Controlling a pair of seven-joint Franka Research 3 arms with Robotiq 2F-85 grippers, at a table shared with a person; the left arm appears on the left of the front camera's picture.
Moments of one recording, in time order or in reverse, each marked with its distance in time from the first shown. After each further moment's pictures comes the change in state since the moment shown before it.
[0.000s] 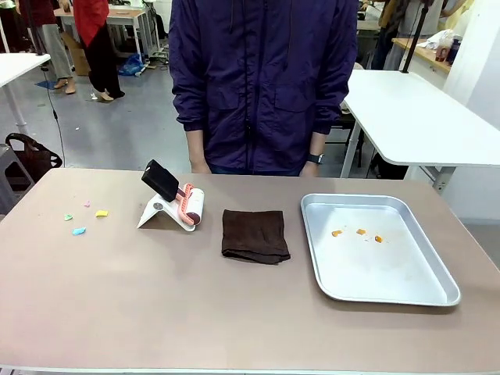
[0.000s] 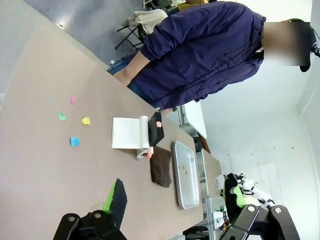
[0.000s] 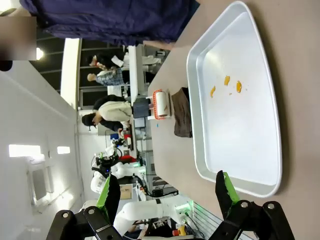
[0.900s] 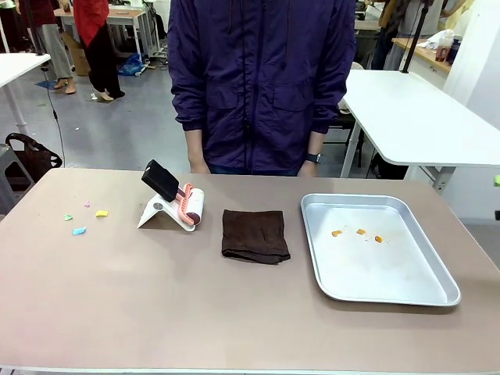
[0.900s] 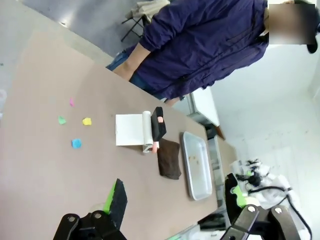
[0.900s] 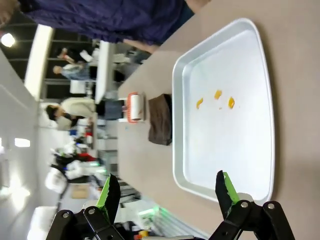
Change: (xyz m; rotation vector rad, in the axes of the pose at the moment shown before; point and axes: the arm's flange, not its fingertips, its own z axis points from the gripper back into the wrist) left arm 0.023 -0.039 -0.023 0.076 0.089 -0.095; right arm 0.007 0.063 -0.035 -0.214 -0.004 0.188
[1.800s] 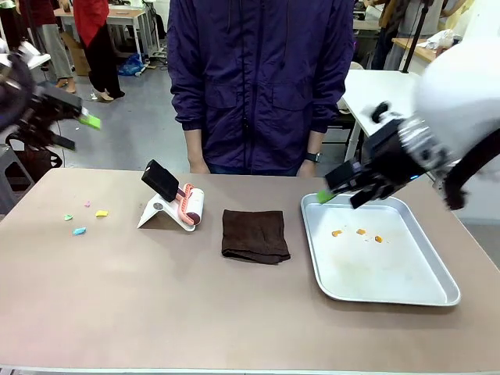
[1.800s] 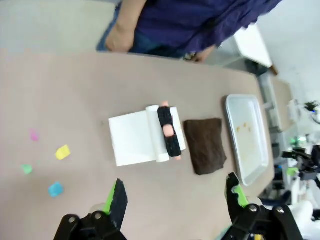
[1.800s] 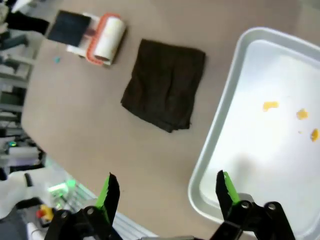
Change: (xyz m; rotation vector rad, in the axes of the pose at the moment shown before) left arm 0.035 -0.049 -0.250 0.219 0.348 -0.218; right arm -0.100 0.193 -0.269 -0.462 0.268 0.512
